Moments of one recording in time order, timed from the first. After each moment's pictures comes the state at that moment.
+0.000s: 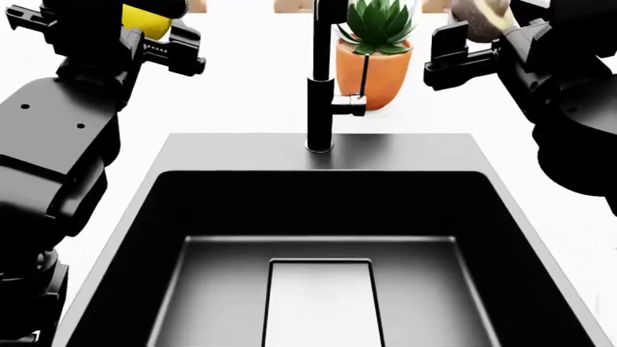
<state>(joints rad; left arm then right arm) -1.16 -0.44 0.39 0.09 -0.29 -0.84 -0.20 1.30 0.70 -0.49 -0.27 1.08 0.98 0.62</state>
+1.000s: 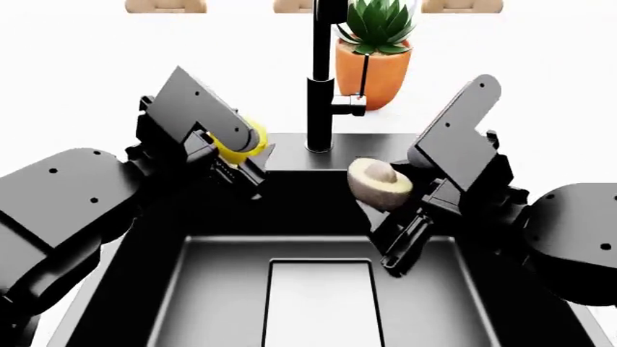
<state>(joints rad) -1.04 -0.58 0.50 0.36 -0.61 -1.05 0.17 1.22 0.87 -0.68 -0.54 1.28 1.16 0.19</state>
